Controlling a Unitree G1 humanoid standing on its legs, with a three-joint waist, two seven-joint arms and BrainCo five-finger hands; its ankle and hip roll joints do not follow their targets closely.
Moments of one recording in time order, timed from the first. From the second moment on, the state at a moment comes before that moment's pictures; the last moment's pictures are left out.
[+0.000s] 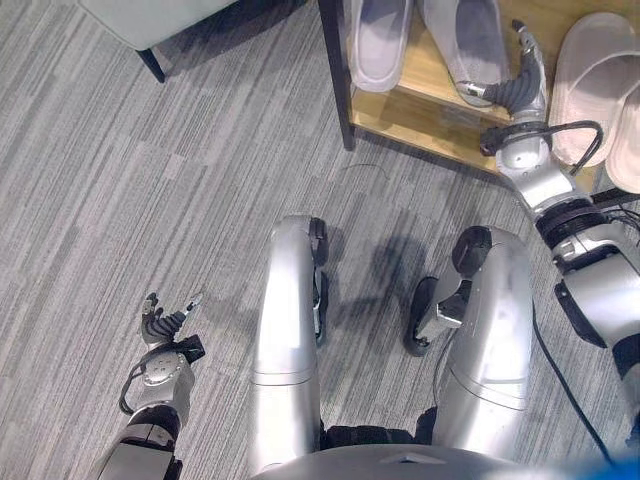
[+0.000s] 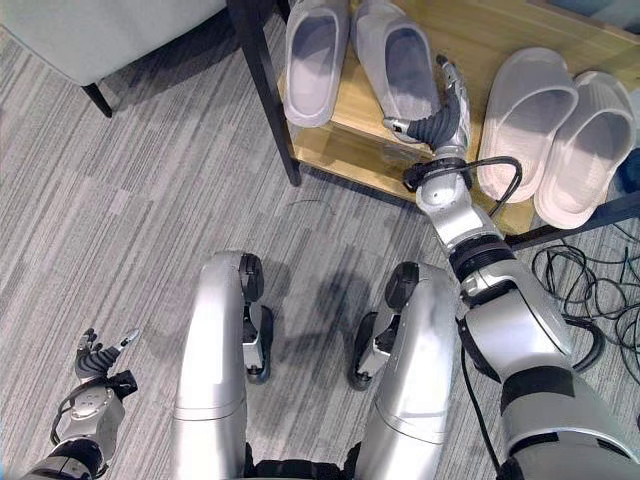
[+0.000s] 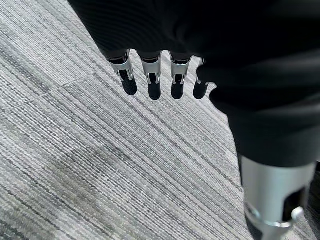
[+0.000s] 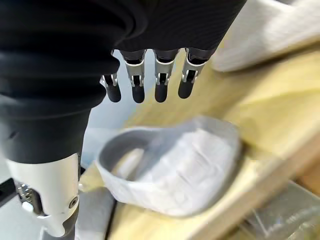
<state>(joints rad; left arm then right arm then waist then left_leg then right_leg) -0.16 0.47 -0.11 1.03 -0.66 -0.40 0.34 -1.13 -0.54 0.51 0.96 0.21 -0.19 -0.53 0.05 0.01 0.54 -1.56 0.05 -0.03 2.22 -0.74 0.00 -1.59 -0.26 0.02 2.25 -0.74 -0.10</state>
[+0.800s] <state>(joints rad) -0.26 0.37 -0.12 1.08 -0.67 -0.35 0.45 -1.00 -0.21 0.35 0.75 0.31 -0.23 -0.65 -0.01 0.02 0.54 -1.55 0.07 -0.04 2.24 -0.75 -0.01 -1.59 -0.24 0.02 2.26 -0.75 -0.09</state>
